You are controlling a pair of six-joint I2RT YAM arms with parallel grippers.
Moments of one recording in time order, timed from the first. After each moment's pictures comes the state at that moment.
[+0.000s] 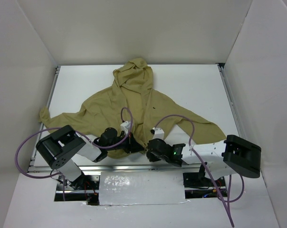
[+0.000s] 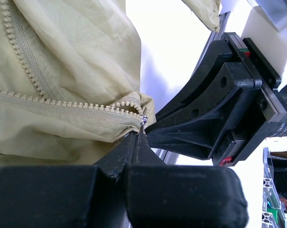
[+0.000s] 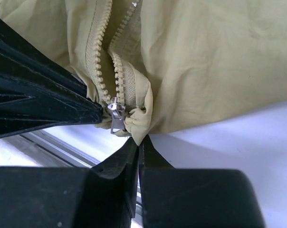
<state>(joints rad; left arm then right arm) -0.75 1.60 0.27 1.01 0.48 -0.74 1.18 1.33 0.46 0.02 0.30 0.91</state>
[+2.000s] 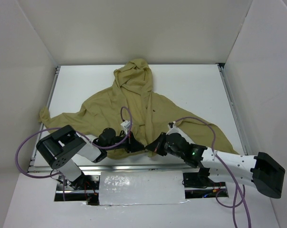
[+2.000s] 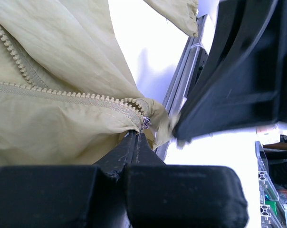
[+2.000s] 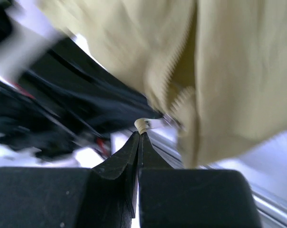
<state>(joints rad) -0.75 1.61 0.25 1.12 0.53 -0.74 1.05 0.96 0.32 0.10 0.12 1.28</state>
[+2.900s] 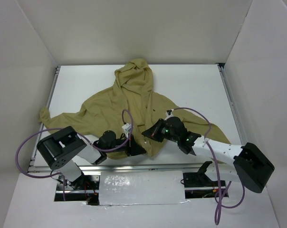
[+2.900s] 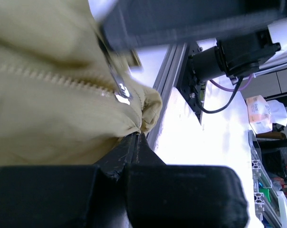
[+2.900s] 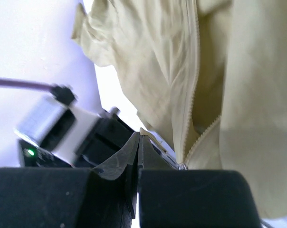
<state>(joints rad) -0.80 1.61 0.23 1.16 0.54 -0.76 0.78 1.16 0.44 0.27 -0.11 1.29</state>
